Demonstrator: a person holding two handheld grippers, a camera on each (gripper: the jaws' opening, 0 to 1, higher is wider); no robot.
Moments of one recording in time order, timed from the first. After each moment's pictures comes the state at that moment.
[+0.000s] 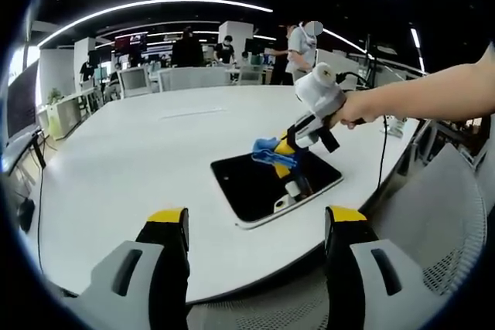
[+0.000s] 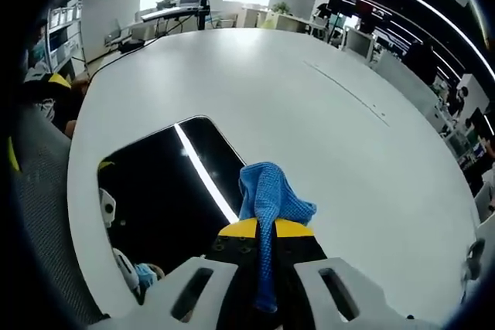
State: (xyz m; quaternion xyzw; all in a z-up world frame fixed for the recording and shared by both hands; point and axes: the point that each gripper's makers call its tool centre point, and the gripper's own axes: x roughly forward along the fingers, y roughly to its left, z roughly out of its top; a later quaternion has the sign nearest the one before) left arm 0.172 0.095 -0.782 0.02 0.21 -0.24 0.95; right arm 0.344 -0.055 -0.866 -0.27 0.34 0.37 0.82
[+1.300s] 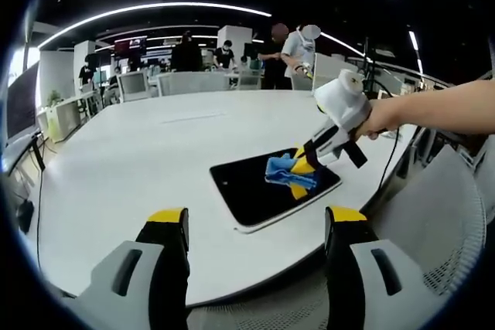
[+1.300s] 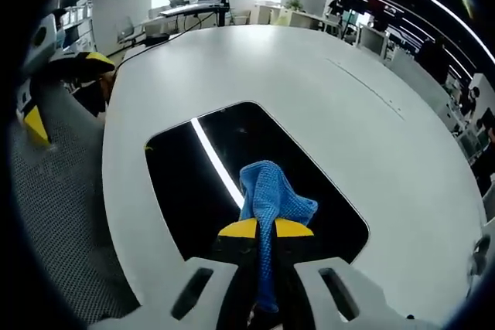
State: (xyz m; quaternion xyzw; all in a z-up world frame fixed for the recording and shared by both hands) left arm 0.172 0.095 -0.778 0.01 0.19 -0.25 0.95; right arm 0.276 -0.050 -0.865 -0.28 0.36 0.40 0.80
